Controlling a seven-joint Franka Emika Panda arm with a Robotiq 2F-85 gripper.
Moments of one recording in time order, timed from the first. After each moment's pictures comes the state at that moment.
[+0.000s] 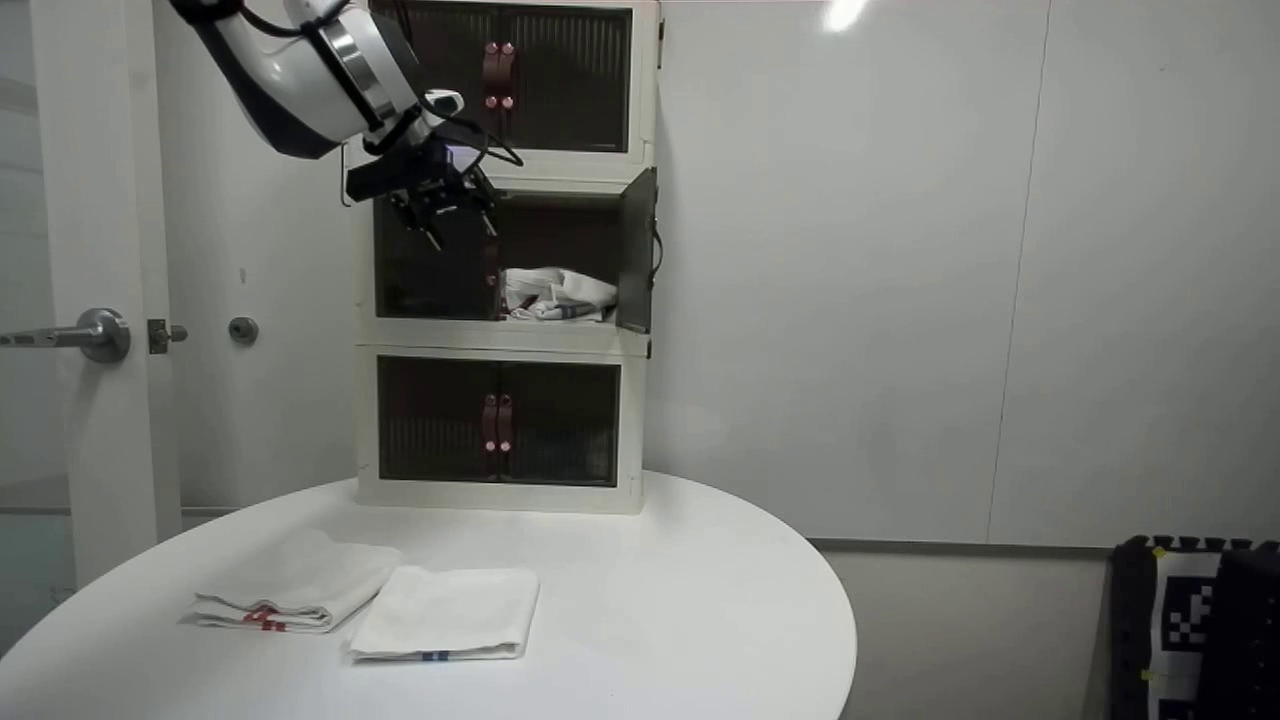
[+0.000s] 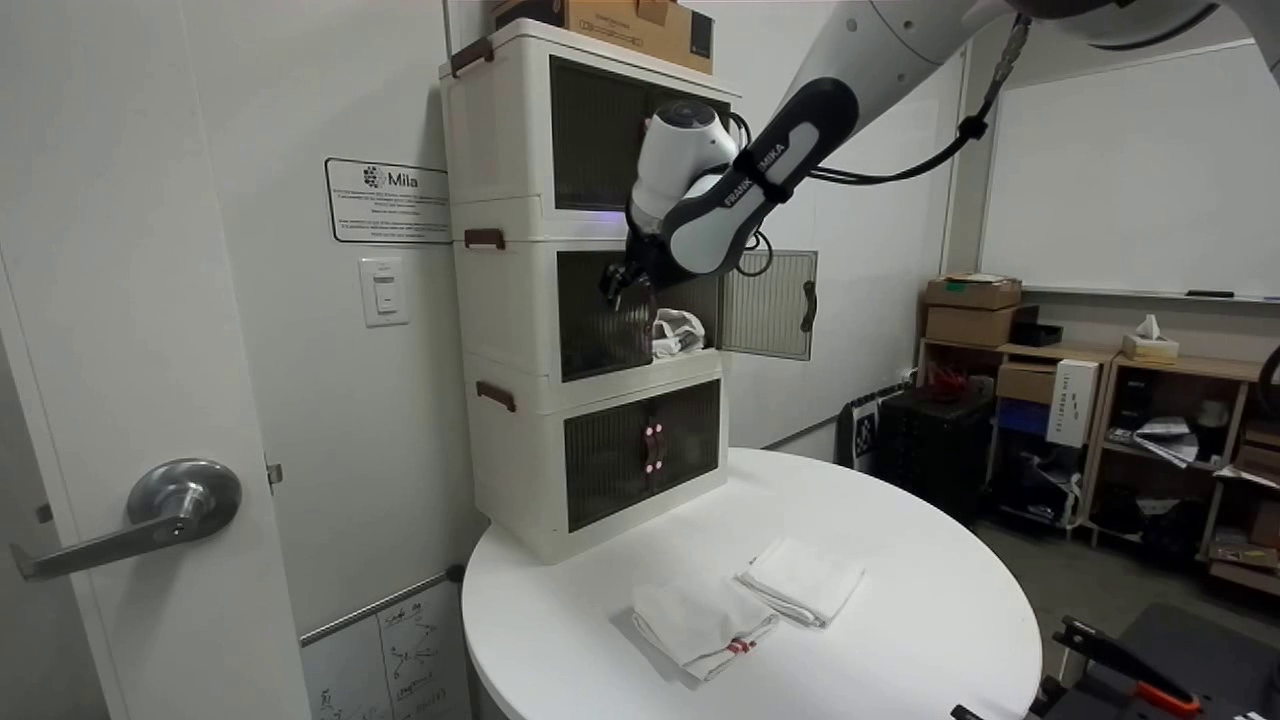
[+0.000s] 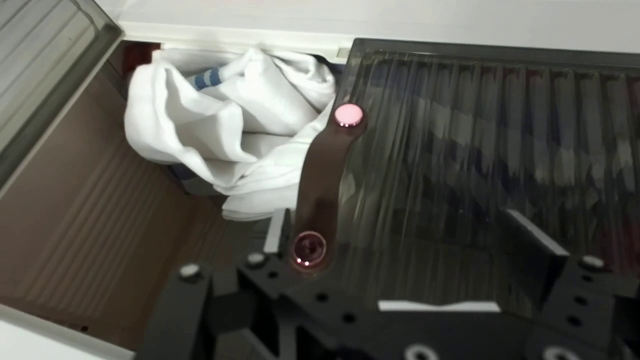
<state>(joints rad) 0.14 0.46 -0.11 -1.66 -0.67 2.83 0.51</state>
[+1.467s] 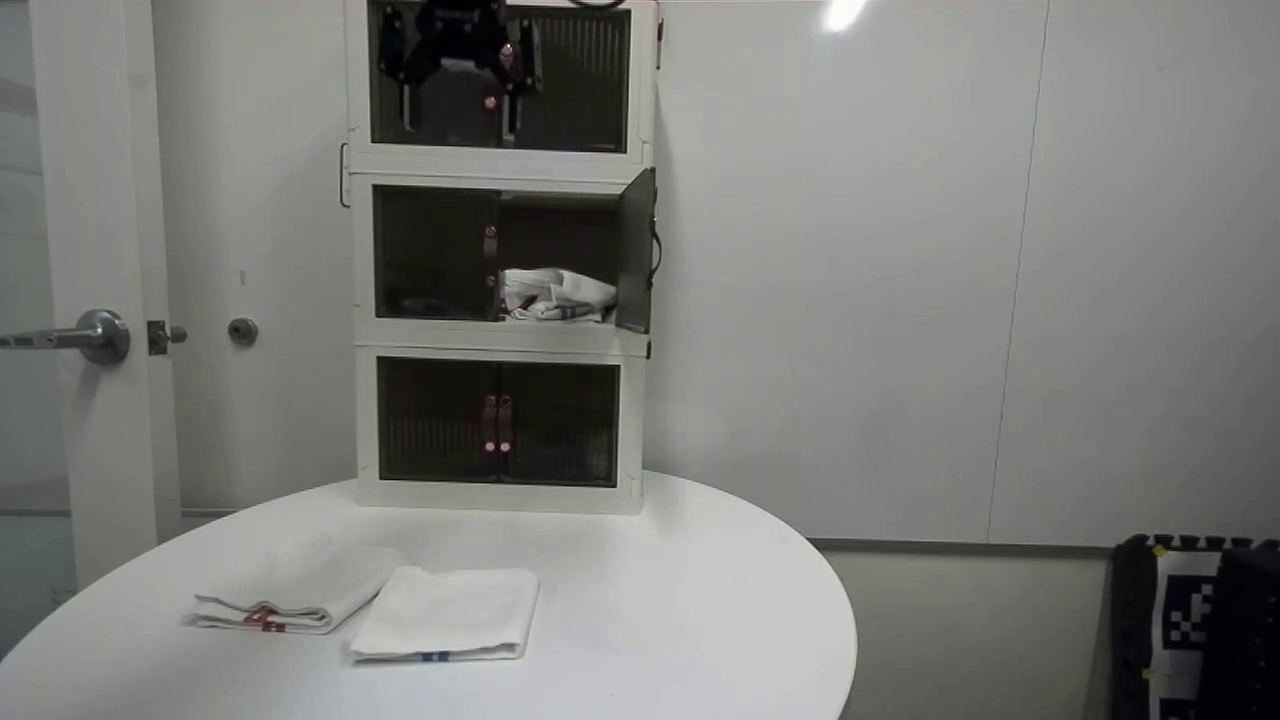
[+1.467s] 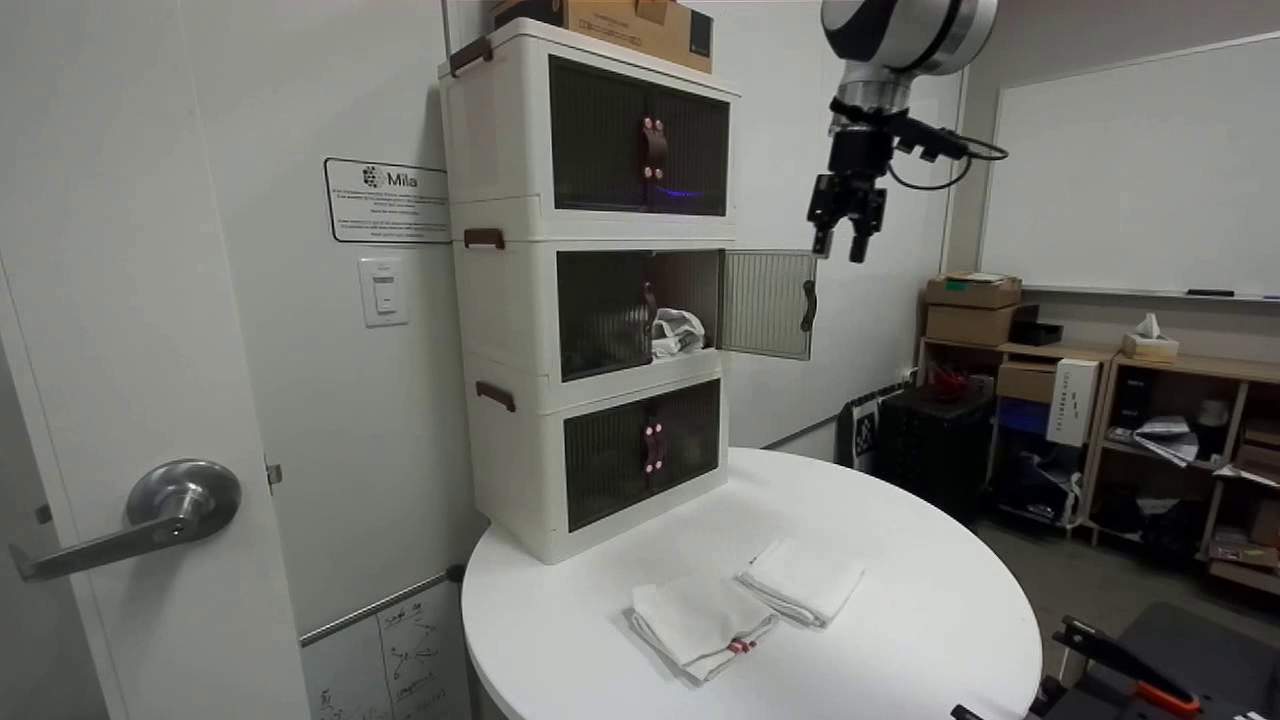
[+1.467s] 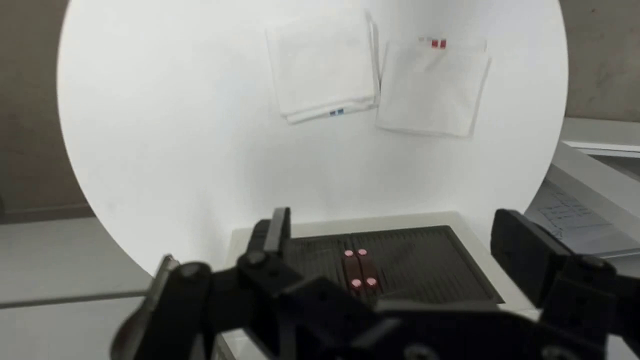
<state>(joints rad) -0.32 -0.15 0.05 -2.01 0.10 1.95 -0.40</state>
